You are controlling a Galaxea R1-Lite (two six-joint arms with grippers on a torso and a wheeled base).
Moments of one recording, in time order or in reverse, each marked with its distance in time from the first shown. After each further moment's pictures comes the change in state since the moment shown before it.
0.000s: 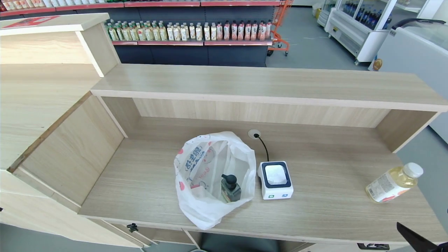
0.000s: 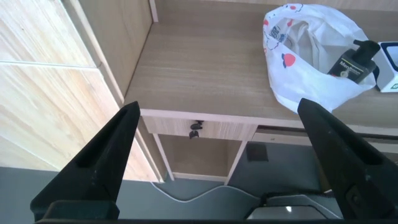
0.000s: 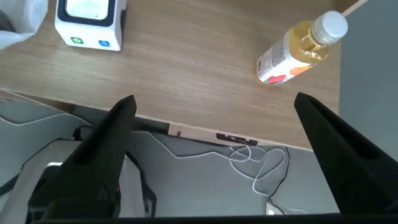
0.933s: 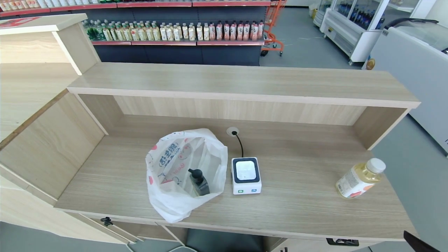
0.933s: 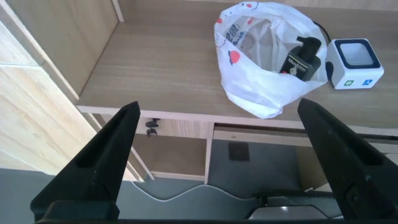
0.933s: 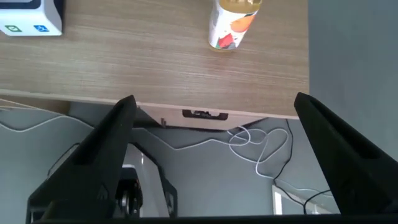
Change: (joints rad) left arm 0.000 0.000 0.000 0.000 0.002 0.006; right arm -0.193 -0.059 0.072 -0.006 0.158 0.068
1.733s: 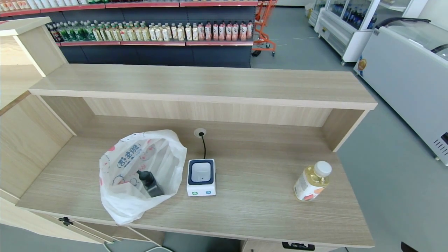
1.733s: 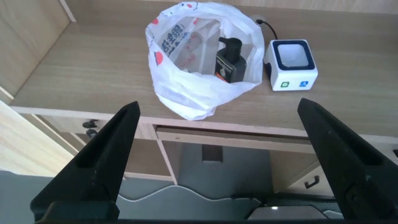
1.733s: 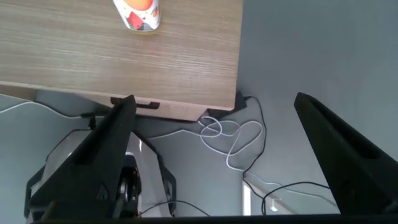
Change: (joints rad) left arm 0.000 0.000 0.000 0.000 0.000 -0.002; right arm 0.001 -0.011 0.050 0.006 0.014 -0.006
